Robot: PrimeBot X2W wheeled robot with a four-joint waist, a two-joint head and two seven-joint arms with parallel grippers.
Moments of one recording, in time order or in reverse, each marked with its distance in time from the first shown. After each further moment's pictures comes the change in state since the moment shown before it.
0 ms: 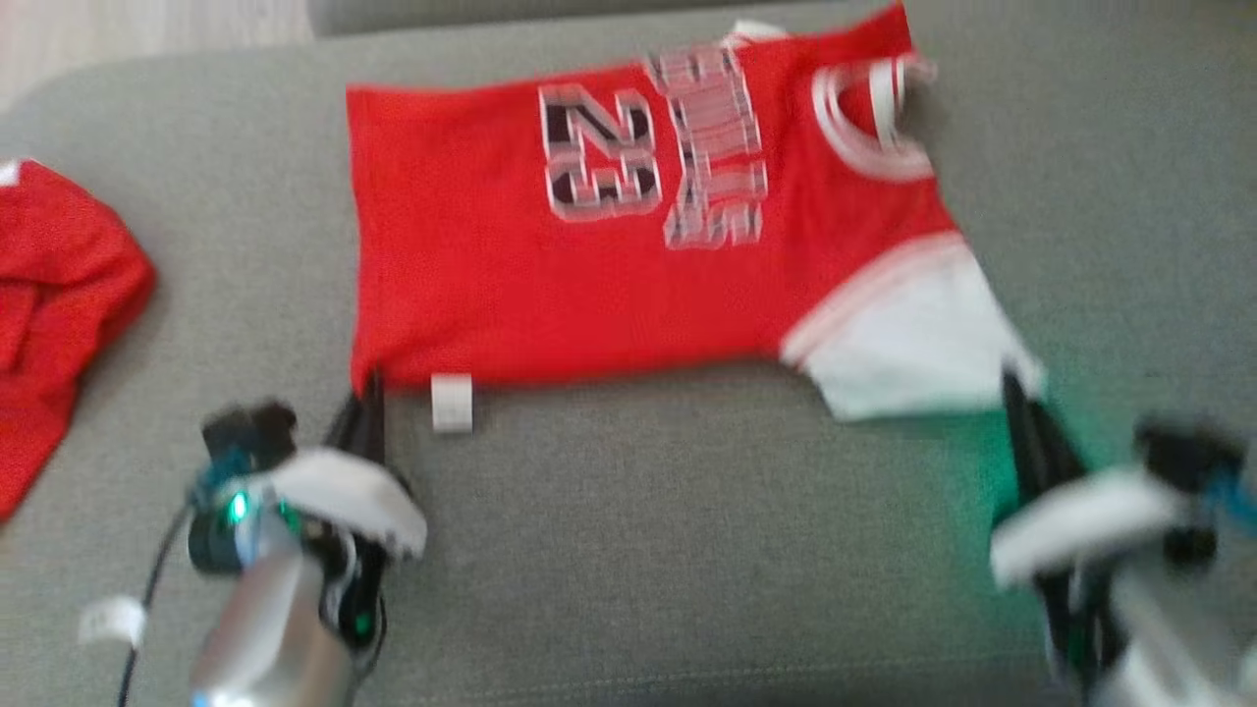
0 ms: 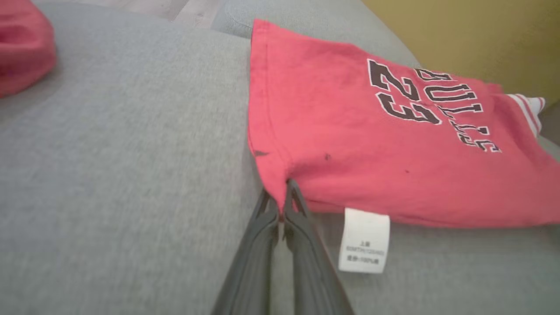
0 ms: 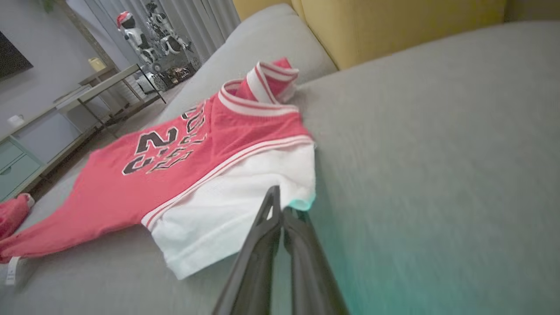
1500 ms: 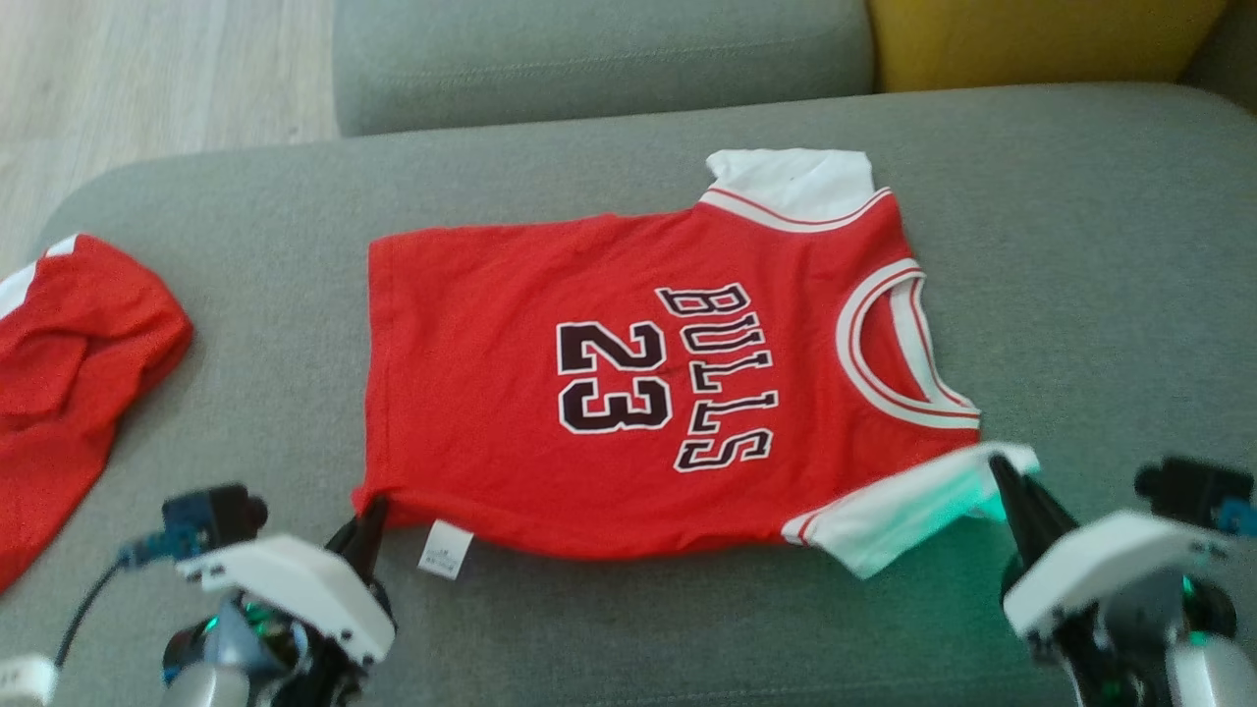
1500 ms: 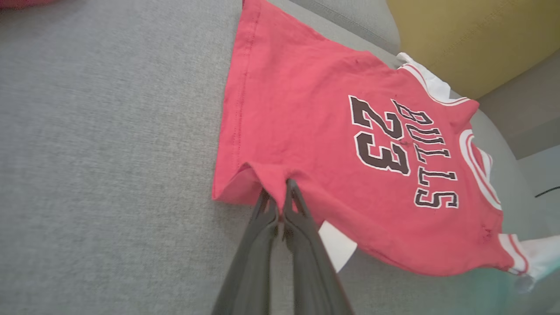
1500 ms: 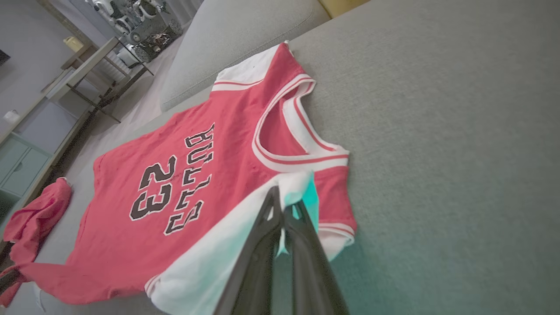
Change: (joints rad) left arm 0.442 0.096 0.018 -0.666 -0.222 0.142 0.536; right arm 0.372 0.265 -0.427 -0.527 -0.215 0.000 0.650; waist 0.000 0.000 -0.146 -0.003
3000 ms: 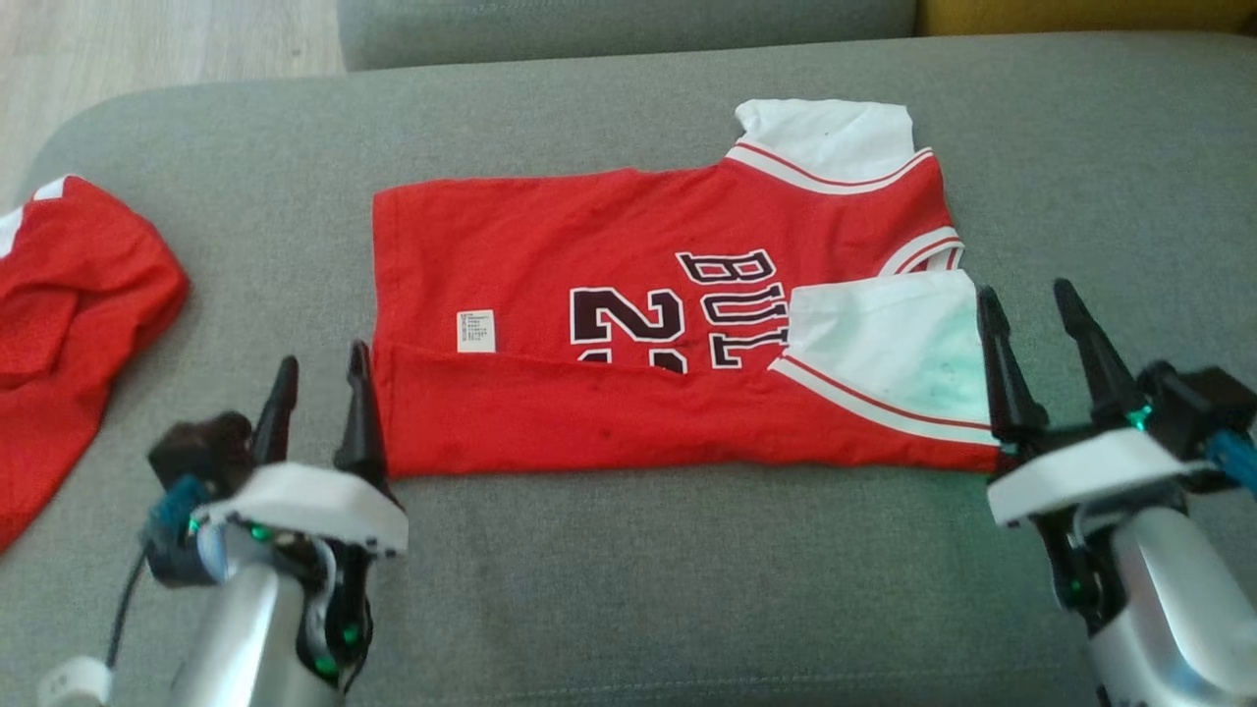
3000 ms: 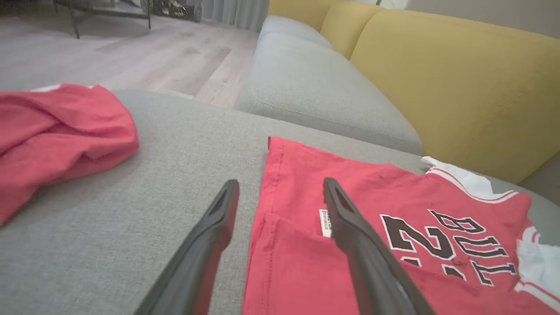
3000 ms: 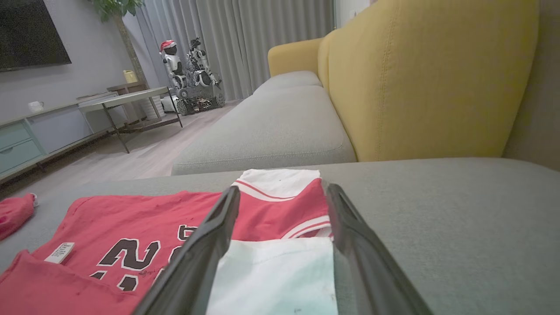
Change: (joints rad) left arm -0.258 -0.048 -0.031 0.261 0.164 0.013 -0.495; right arm -0.324 -0.170 0.239 0.330 -0.135 0.000 -0.611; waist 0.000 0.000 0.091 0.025
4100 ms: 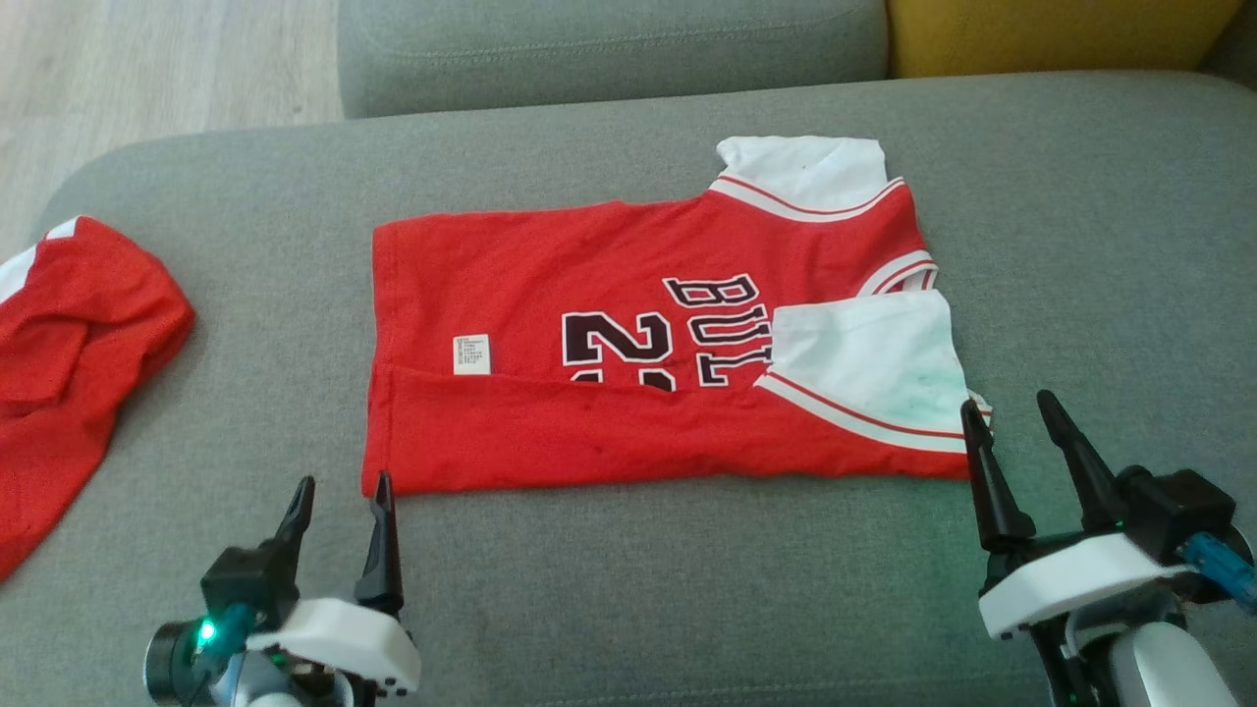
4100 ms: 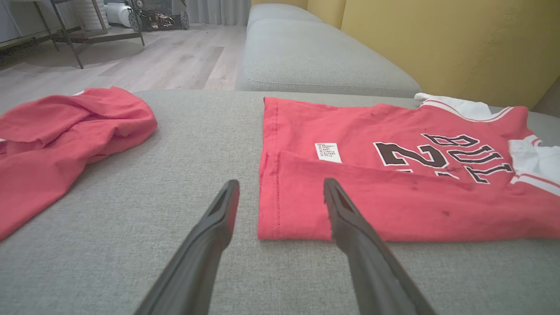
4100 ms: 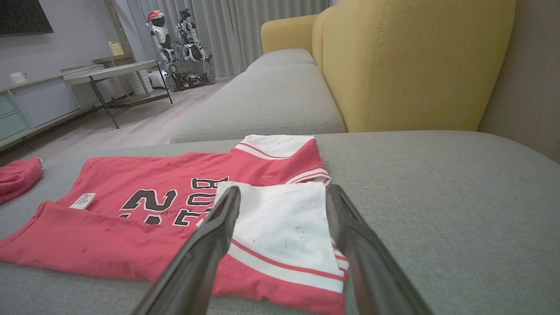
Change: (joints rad) left arm 0.257 0.054 -0.079 -0.149 0.162 0.080 -0.030; right arm 0.270 0.075 -0.090 -0.241 -0.135 0.000 0.130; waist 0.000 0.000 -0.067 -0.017
